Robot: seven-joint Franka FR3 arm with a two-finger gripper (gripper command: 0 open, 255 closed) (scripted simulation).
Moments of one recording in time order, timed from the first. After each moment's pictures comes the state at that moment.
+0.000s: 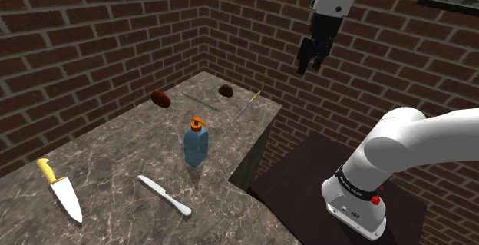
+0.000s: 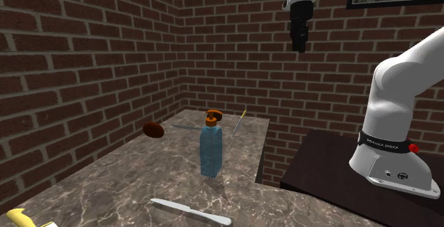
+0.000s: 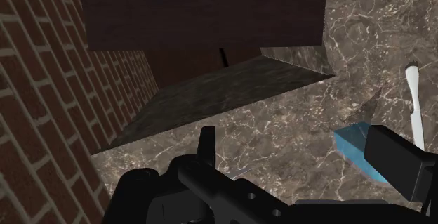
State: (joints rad) arm -0.02 -0.81 0.06 -2.43 0.12 1.56 0.03
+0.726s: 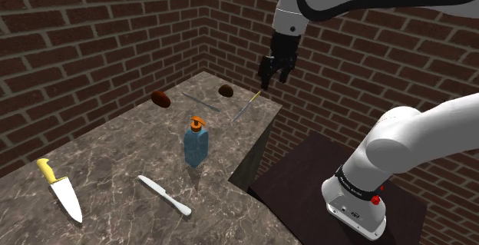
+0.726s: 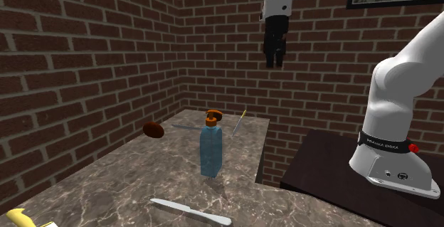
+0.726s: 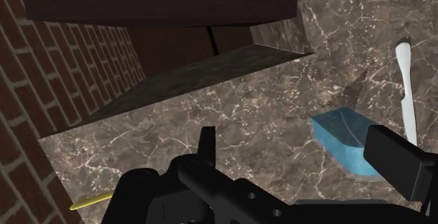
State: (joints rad) arm 0.03 -0.61 0.24 -2.43 0.20 1.79 0.18
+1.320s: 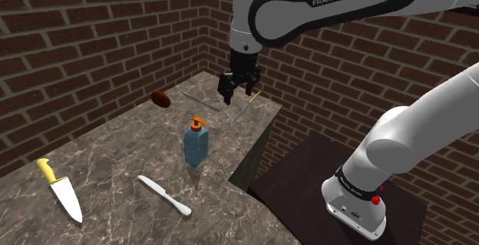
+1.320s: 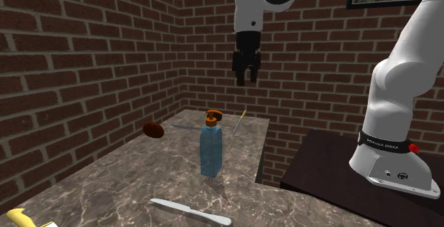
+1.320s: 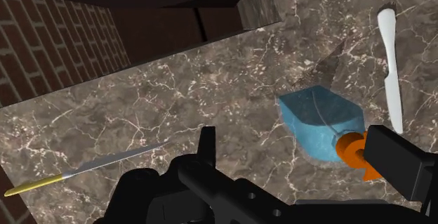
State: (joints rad) arm 0.05 -0.31 0.42 -2.30 0.17 1.99 0.37
